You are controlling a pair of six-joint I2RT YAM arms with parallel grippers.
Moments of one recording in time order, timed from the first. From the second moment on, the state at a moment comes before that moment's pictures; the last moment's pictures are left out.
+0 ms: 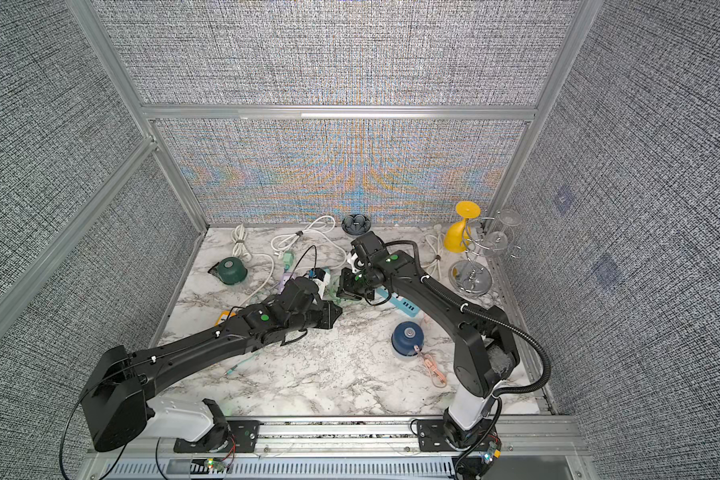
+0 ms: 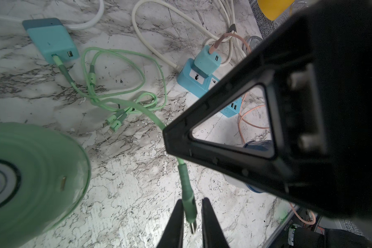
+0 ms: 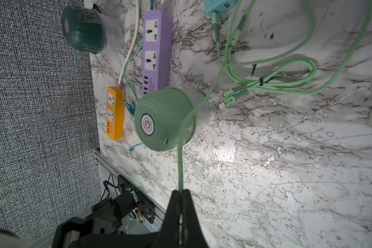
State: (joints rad) left arm -0.88 1.39 0.96 -0.27 0.05 -0.67; right arm 0.61 1.71 1.47 -0.75 -0.42 0.70
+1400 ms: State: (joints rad) left arm -0.70 1.24 1.00 -0.89 0.80 -0.34; right arm 0.82 1.21 1.04 -0.59 -0.47 -0.32
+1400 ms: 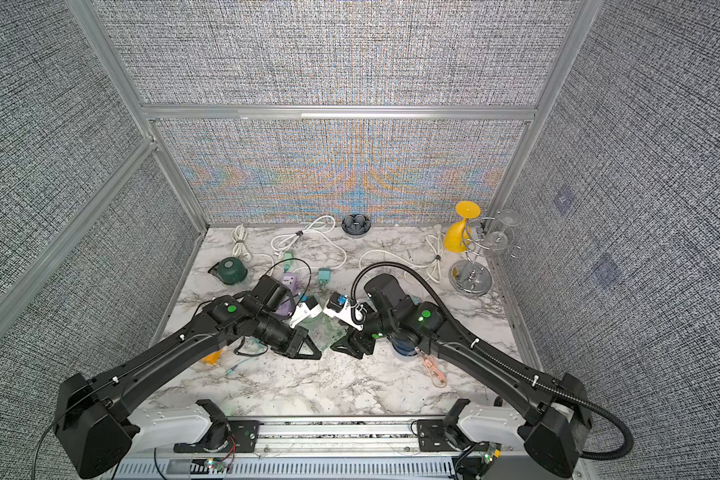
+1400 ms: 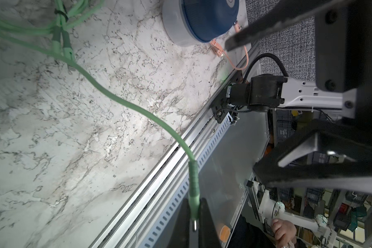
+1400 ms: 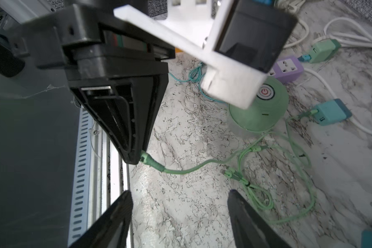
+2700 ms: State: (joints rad) left arm -0.68 1.24 0.99 -0.90 0.86 -0.30; right arm 0.97 1.40 1.18 -0.73 -0.37 -0.62
